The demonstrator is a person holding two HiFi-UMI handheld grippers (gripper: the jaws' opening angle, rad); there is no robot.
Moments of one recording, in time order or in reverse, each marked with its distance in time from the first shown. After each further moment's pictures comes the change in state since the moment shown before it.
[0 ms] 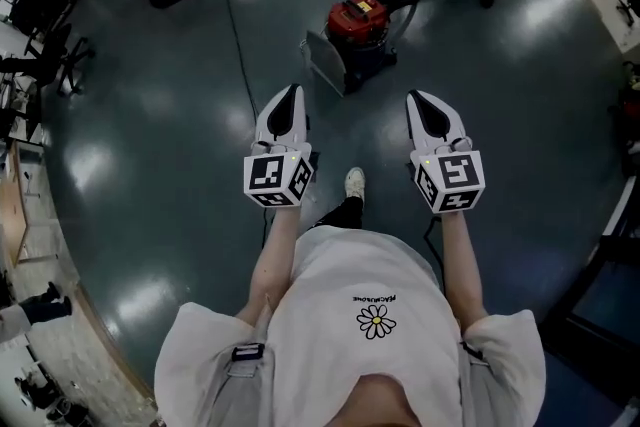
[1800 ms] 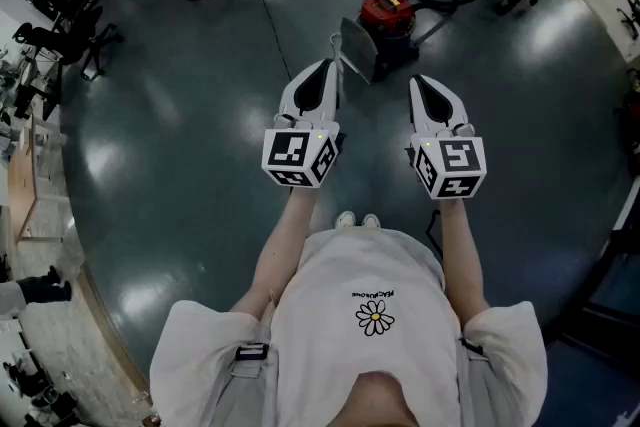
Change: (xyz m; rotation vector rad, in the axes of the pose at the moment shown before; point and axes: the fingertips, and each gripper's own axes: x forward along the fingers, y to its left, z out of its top) left arm -0.172 -0.025 0.085 0.047 -0.092 -0.120; right arm -0.106 0.169 0.042 0.007 -0.083 -0.032
